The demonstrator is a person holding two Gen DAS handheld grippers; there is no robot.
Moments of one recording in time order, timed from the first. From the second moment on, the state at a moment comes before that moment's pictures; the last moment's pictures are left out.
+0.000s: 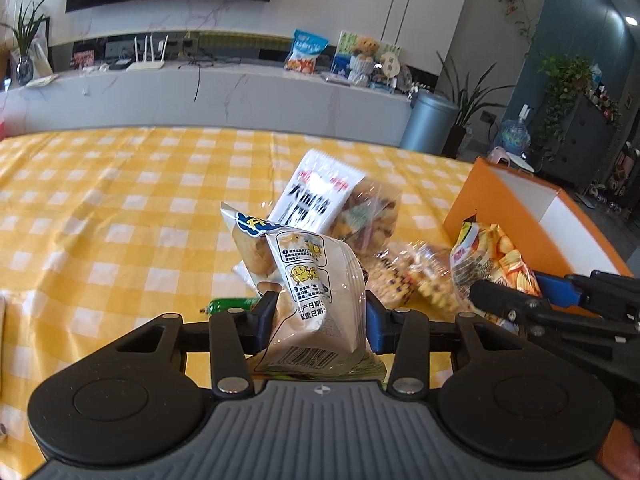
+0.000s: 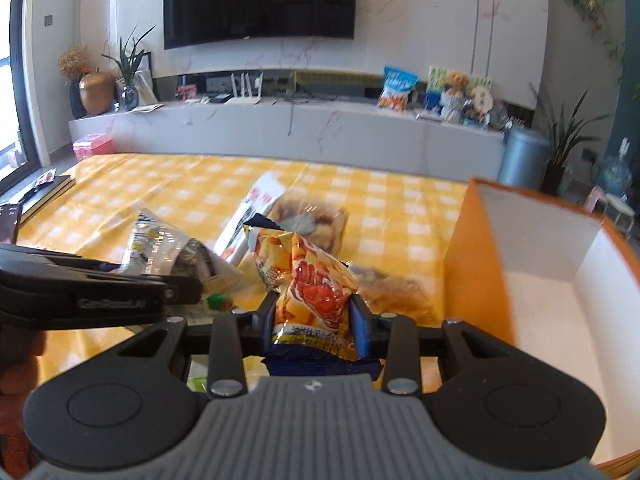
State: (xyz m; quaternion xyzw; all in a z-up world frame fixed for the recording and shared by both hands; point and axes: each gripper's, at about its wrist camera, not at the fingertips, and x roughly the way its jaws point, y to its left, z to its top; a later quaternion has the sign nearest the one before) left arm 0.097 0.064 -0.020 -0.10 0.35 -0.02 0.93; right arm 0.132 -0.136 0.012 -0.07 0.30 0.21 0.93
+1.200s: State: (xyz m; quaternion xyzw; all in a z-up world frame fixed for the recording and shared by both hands) left arm 0.161 -0.149 0.048 0.10 0.37 -0.26 0.89; right arm 0.148 -0.361 0.073 0.04 0.36 0.10 0.93
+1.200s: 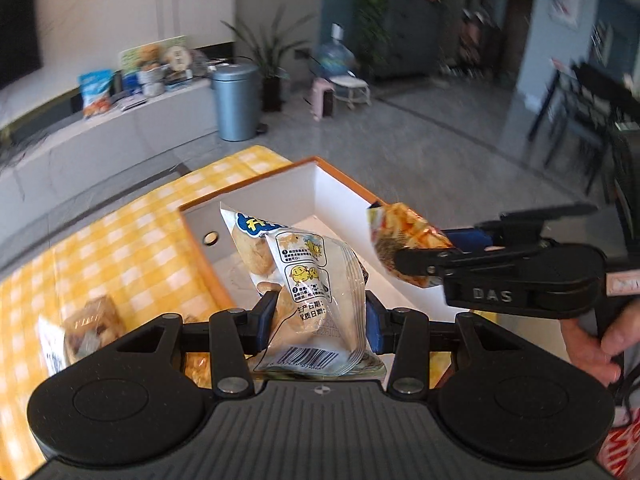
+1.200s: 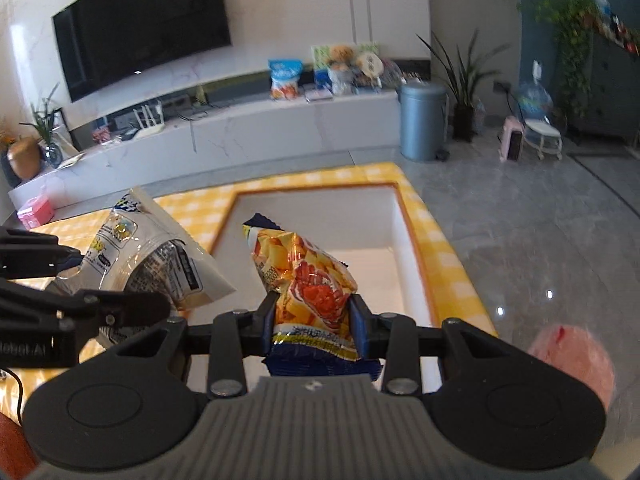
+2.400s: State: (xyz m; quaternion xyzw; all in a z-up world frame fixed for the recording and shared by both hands) left arm 0.204 -0.212 -0.049 0.27 0.51 -0.31 0.76; right arm 0.218 -0.353 -0.012 -0.06 0.58 0.18 0.79
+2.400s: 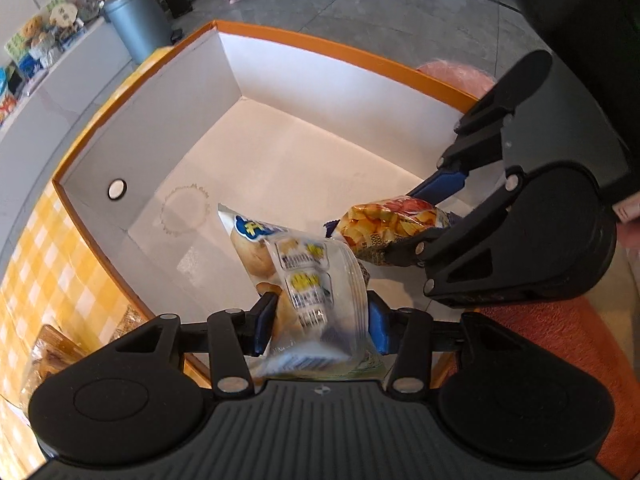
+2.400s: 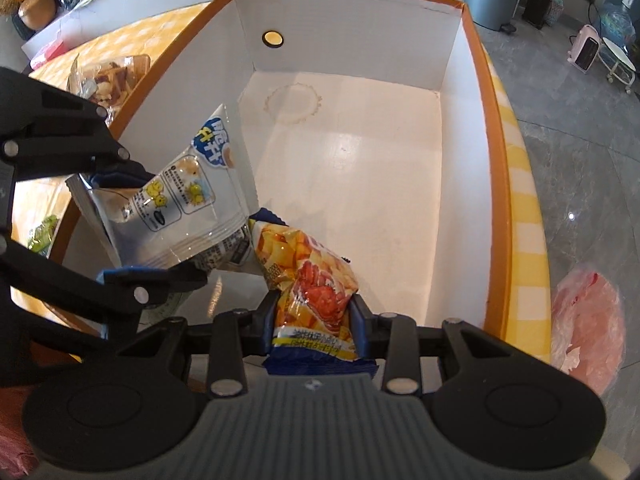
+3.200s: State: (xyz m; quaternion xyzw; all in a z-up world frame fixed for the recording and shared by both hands) left arm 0.176 -0.160 0.001 0.17 0.46 -0.30 0.82; right arm 0.196 -0.335 0.032 -0.14 0.51 0.16 0.84
